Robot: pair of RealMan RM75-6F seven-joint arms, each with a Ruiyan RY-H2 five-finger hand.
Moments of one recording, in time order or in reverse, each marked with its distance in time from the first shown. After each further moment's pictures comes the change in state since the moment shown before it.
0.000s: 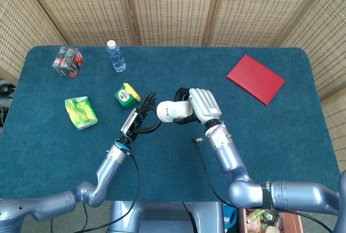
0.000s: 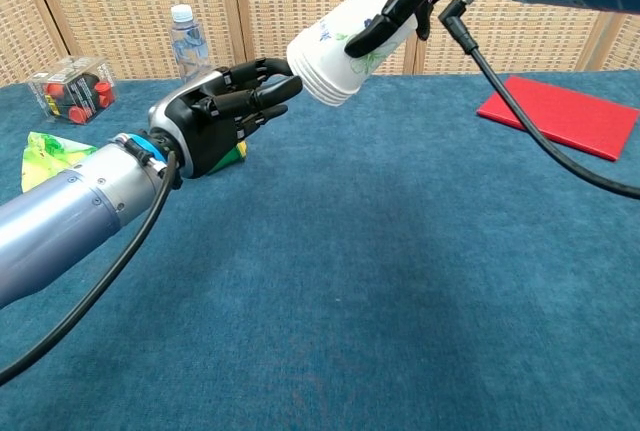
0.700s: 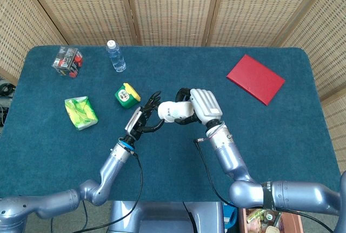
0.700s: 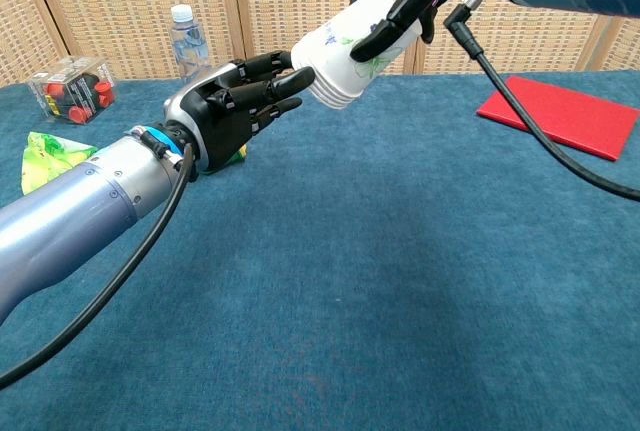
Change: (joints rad) left arm -0.031 -0.017 -0.014 0.010 0.004 -0.002 -0.008; right arm -0.003 0.007 -0.010 0.002 -0.003 -0.006 0.002
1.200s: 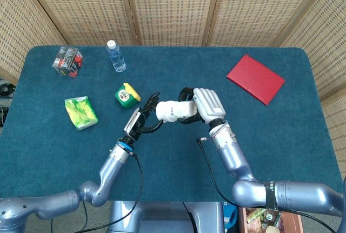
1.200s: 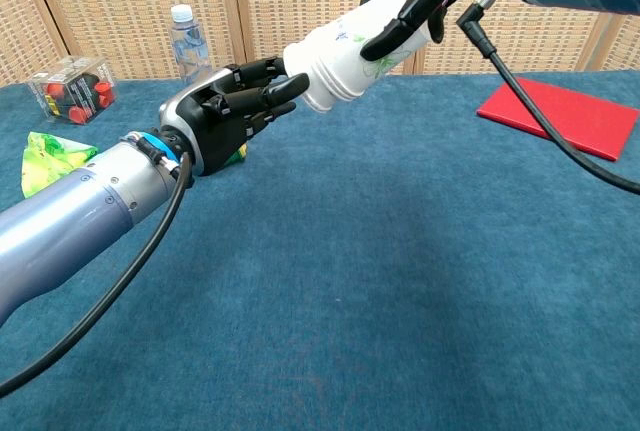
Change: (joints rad) left arm 0.013 0.000 0.013 0.003 -0.008 0.015 0.022; right arm -0.016 0.018 -0.004 0.005 -0.004 -0.006 0.016
